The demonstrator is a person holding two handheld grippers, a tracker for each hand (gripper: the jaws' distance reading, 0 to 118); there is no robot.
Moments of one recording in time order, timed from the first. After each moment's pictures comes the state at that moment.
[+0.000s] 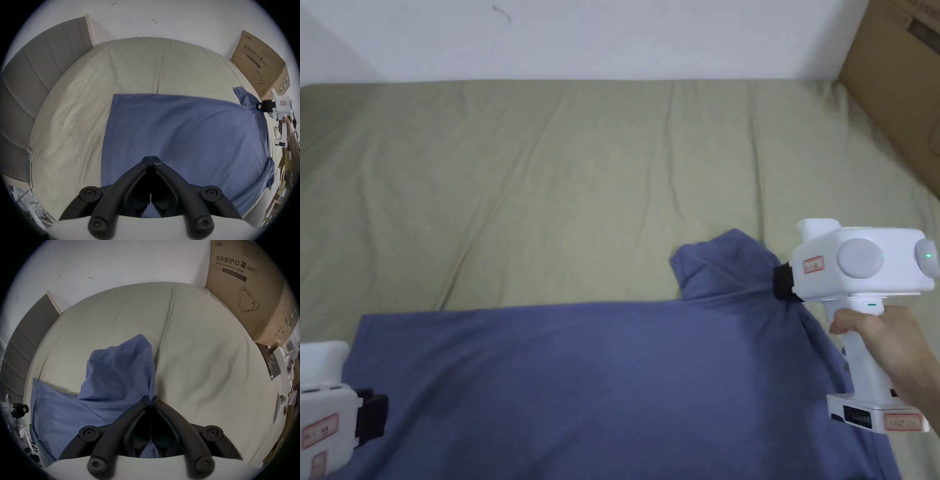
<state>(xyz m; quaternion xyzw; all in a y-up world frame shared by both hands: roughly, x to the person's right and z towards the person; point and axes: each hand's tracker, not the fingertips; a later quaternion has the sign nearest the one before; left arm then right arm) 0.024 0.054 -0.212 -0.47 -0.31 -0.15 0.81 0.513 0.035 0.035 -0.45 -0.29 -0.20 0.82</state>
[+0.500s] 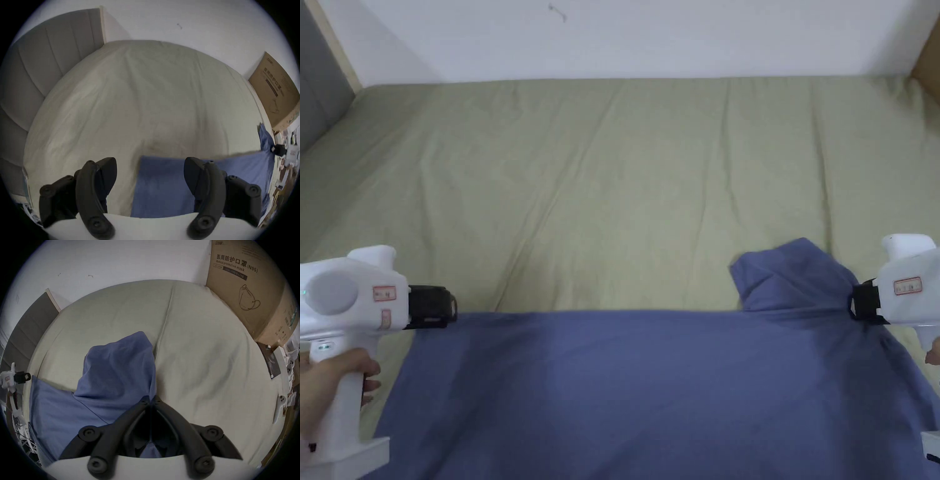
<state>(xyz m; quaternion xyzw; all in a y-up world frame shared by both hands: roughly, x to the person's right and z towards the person) 0.065 0.034 -0.354 -0.48 -0.27 -0.10 0.83 0.516 0.028 0.038 -0.46 -0.29 -0.20 0.82</state>
